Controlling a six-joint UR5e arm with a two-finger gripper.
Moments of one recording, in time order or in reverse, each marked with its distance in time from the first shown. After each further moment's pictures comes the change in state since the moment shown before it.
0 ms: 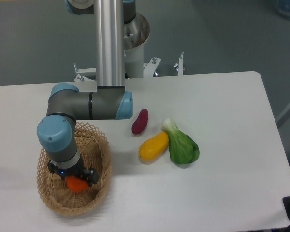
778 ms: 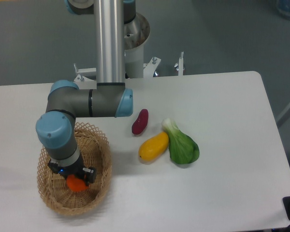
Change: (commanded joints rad) arm 0.011 0.089 0.018 -0.015 0.006 0.018
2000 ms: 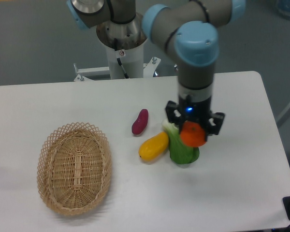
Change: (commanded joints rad) arm 0.564 0.207 0.111 -0.318 -0.012 0.669
